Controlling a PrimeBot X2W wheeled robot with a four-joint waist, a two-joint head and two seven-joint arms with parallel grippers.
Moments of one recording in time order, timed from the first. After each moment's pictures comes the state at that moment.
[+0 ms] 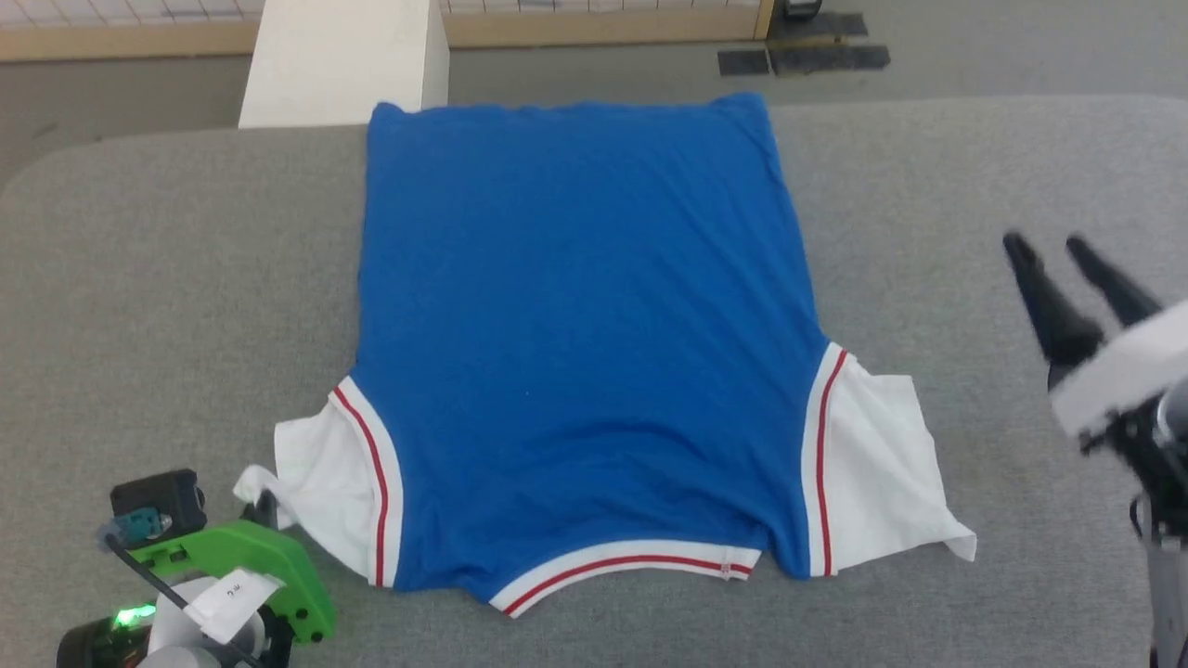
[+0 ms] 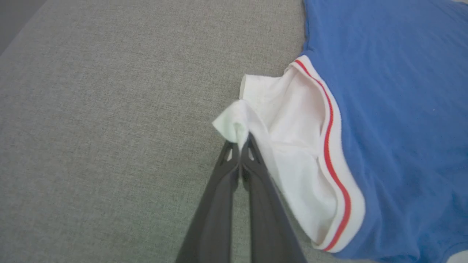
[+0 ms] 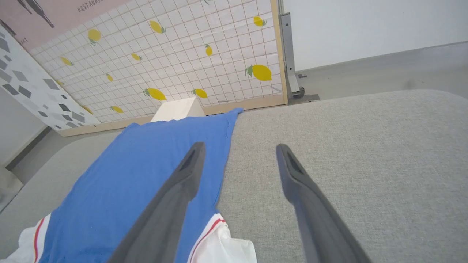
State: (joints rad) left arm 0.01 0.43 -0.24 -0.07 -0.62 0.41 0.27; right arm -0.30 -0.25 -0.12 0.03 0.54 0.13 0.38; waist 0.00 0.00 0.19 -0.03
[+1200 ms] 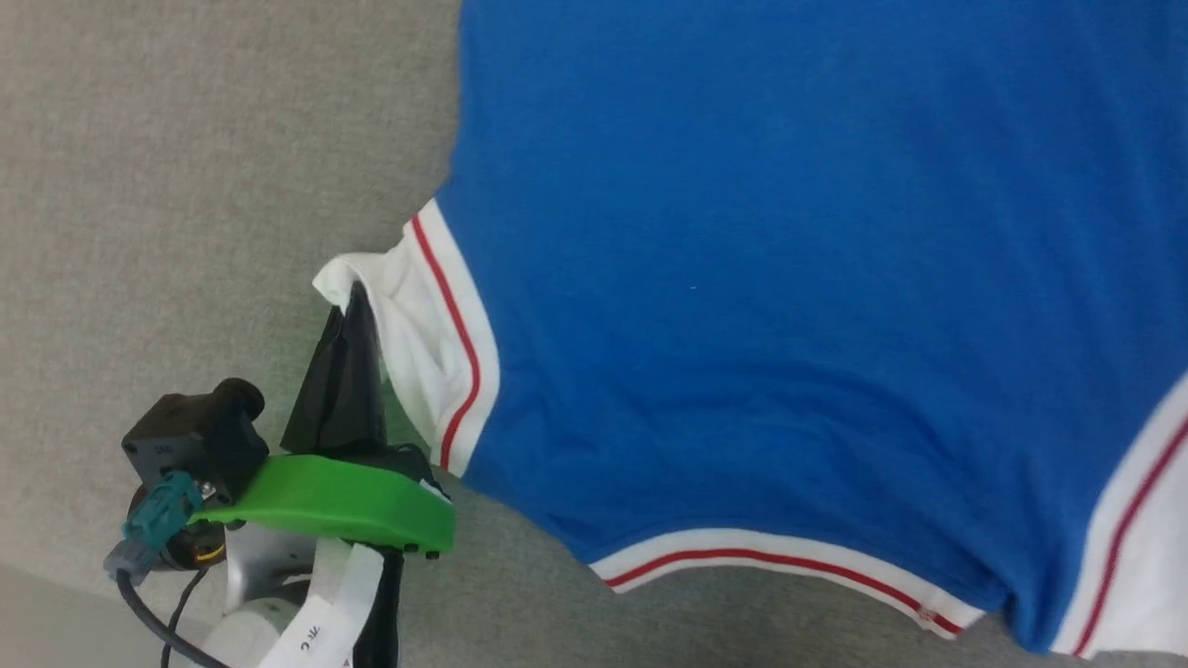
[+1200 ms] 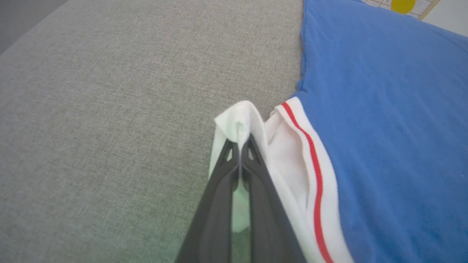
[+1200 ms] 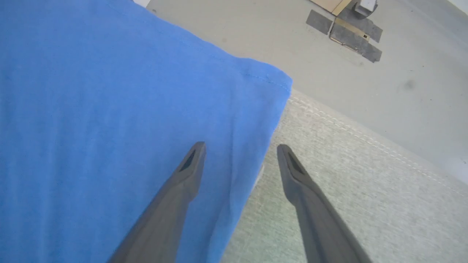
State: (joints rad) left arm -0.11 0.31 -0.35 -0.50 -0.47 0.47 0.11; right arm -1.30 -0.49 0.25 0.51 0.27 0.13 0.95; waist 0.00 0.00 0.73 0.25
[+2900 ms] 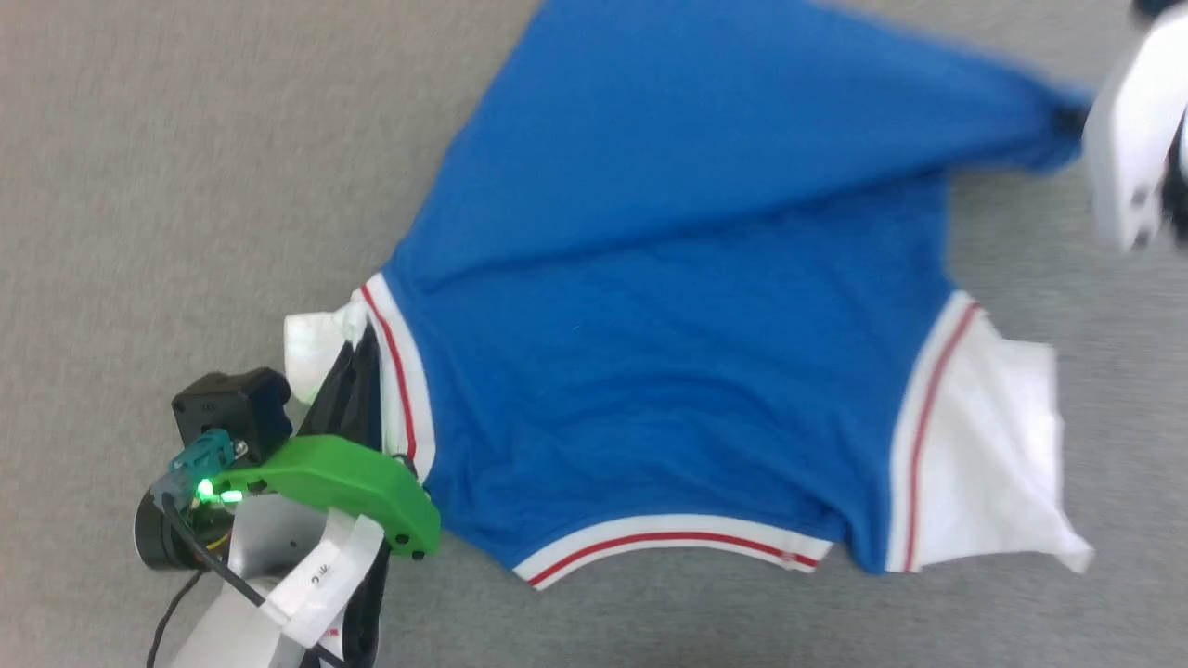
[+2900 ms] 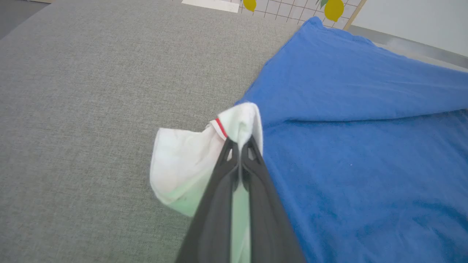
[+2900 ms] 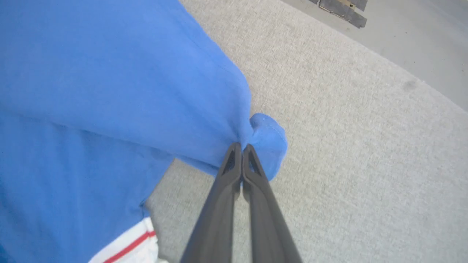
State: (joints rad) left arm -0.14 0.37 -0.37 -0.35 -0.51 0.43 0.20; right arm -0.89 -0.57 0.33 0.29 0.53 0.13 0.92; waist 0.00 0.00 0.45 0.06
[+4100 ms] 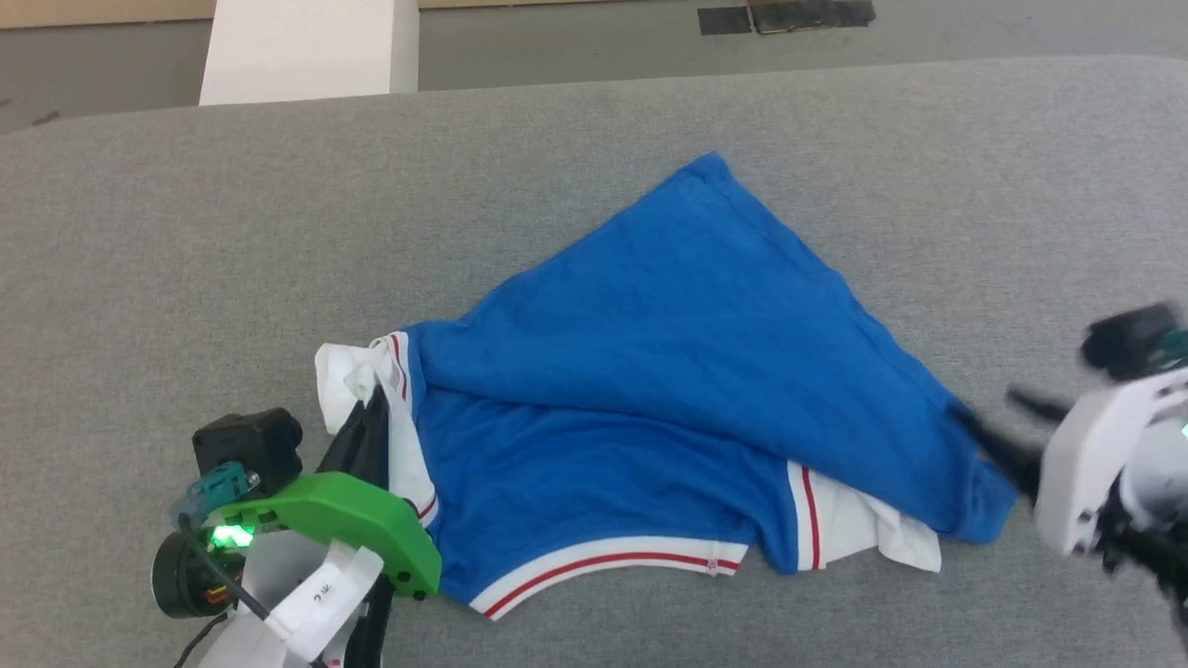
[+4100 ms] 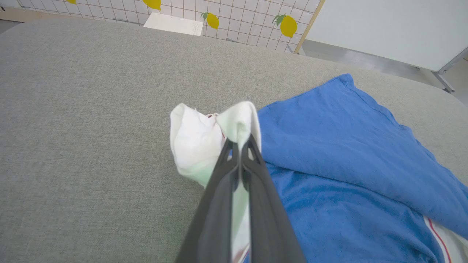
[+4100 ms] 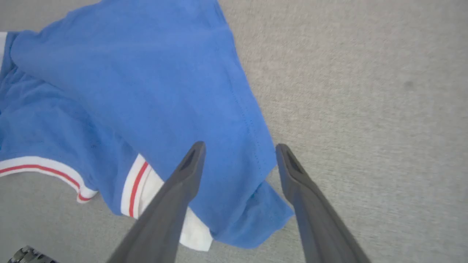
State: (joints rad) left arm -0.07 0.37 -0.38 -0.30 -0.56 0.42 0.21; right arm -0.18 -0.46 0.09 -0.03 0.61 0.13 0.73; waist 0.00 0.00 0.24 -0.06
